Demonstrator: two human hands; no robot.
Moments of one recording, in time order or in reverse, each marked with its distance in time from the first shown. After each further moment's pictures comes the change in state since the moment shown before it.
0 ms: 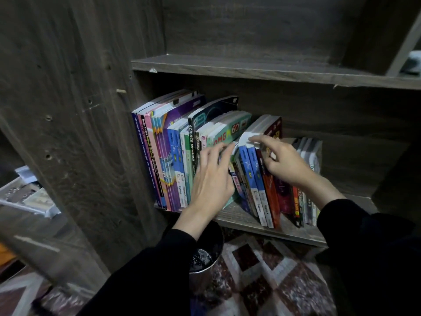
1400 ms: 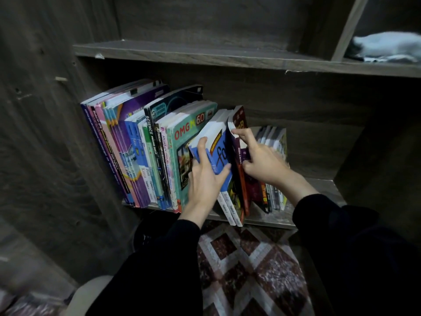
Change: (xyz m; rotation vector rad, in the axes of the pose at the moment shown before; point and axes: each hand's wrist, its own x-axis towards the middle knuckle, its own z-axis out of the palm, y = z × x) left_hand 0.002 0.043 0.057 -0.314 -0.037 -0.381; right_hand -0.032 0.011 -0.015 -0.194 -0.065 0.128
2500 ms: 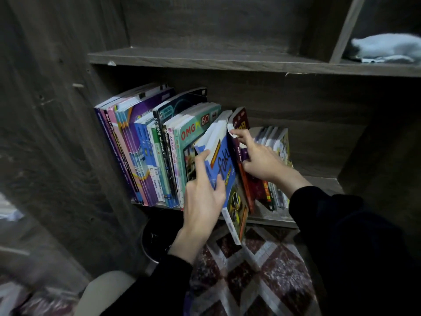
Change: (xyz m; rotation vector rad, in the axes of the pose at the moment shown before) left_hand -0.052 0.011 -0.039 -0.088 0.044 0.055; right_hand 0.009 0.002 0.011 0.005 -0.028 -0.002
